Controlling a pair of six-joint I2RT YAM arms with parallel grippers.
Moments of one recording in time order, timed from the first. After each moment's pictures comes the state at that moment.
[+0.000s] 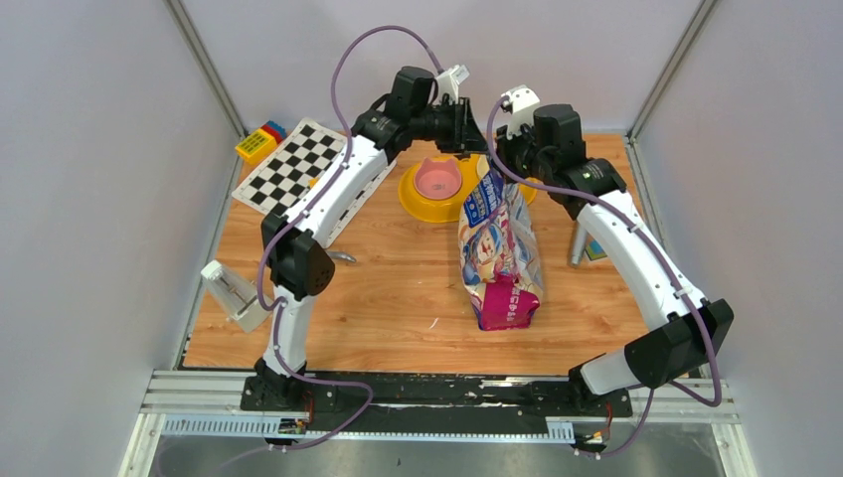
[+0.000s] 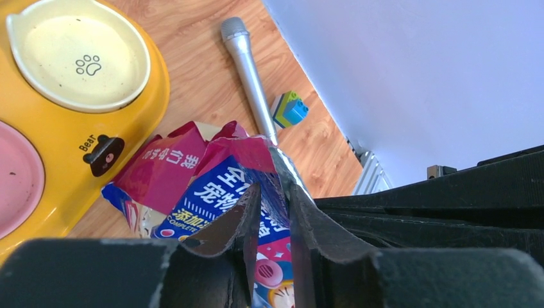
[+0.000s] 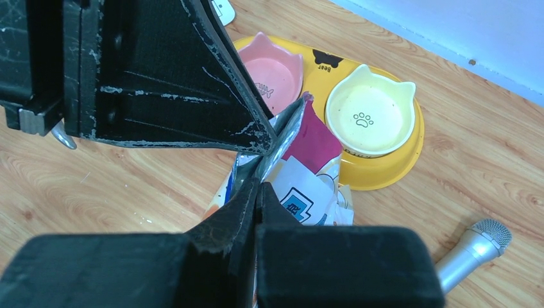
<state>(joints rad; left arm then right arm) -0.58 2.13 2.29 -0.60 0.59 -0.53 0.41 1.45 1.56 -0.57 -0.10 -0.04</state>
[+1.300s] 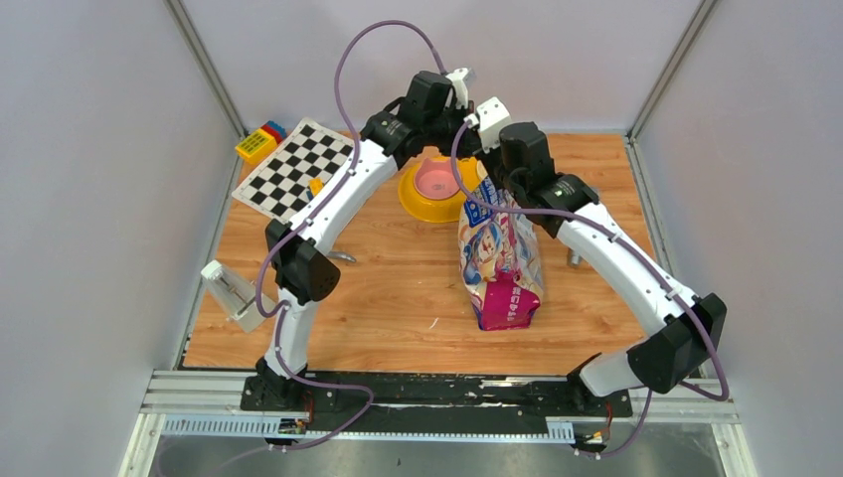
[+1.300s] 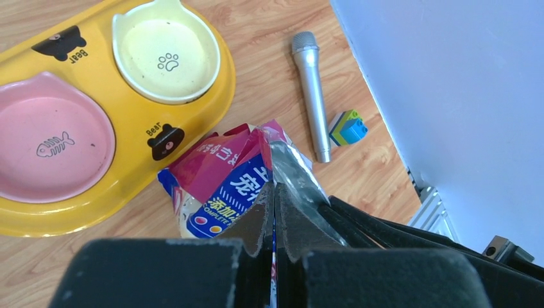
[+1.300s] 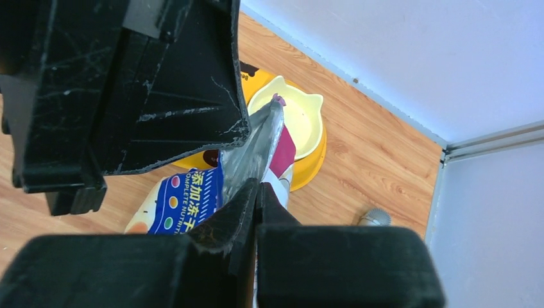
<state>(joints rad) -0.65 2.13 2.36 -0.74 0.26 -0.48 0.57 1.44 1.47 -0.45 0.32 -0.25</state>
